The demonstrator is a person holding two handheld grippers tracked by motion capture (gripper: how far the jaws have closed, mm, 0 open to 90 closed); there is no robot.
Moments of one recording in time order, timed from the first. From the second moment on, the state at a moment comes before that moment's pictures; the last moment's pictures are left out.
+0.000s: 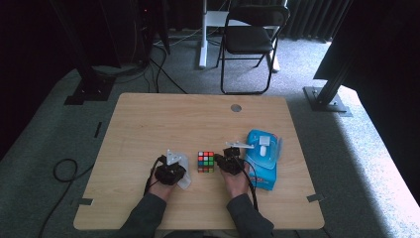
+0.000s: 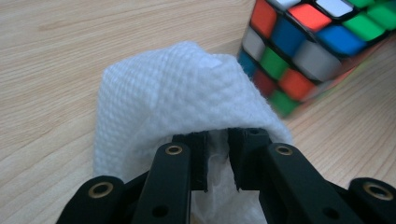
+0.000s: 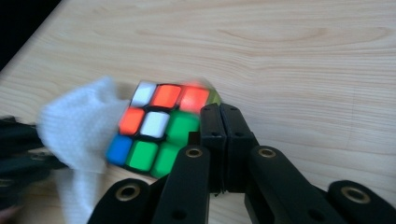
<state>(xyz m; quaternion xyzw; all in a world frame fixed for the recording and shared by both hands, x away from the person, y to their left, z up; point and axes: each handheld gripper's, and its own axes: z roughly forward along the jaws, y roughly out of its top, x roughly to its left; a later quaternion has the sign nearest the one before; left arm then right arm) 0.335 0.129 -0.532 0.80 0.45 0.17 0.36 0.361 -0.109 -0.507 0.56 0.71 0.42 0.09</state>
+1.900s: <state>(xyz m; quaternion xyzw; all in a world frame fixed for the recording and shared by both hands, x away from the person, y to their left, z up) 0.355 0.109 -0.512 0.79 0.44 0.17 0.39 0.353 -0.094 -0.509 0.54 0.70 0.46 0.06</state>
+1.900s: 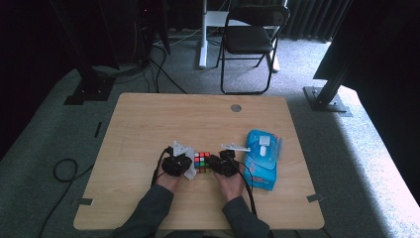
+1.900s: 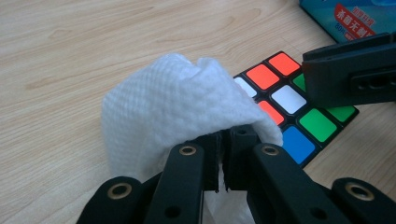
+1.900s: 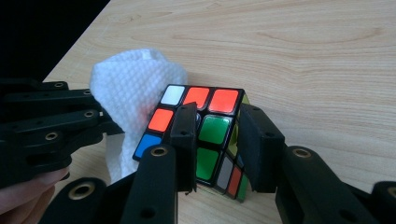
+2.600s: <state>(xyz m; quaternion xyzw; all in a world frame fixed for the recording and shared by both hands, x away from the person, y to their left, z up) 0.364 0.107 -0.537 0.82 0.43 0.15 0.35 0.353 -0.094 -0.509 0.54 0.70 0.46 0.06</state>
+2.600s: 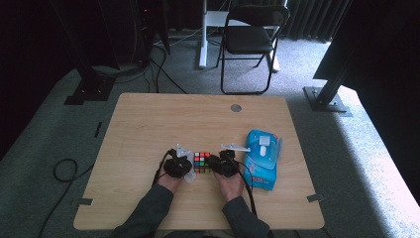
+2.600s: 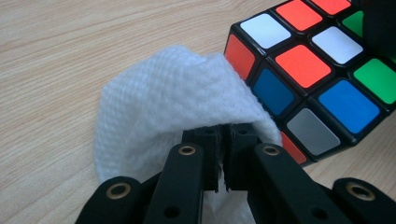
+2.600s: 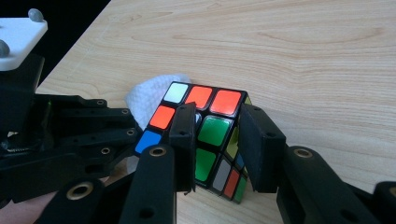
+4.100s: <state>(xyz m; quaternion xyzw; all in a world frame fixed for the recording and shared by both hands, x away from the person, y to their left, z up) 0.356 0.109 -0.535 0.81 0.43 0.16 0.36 0.353 -0.095 -0.511 0.54 0.70 0.47 0.06</state>
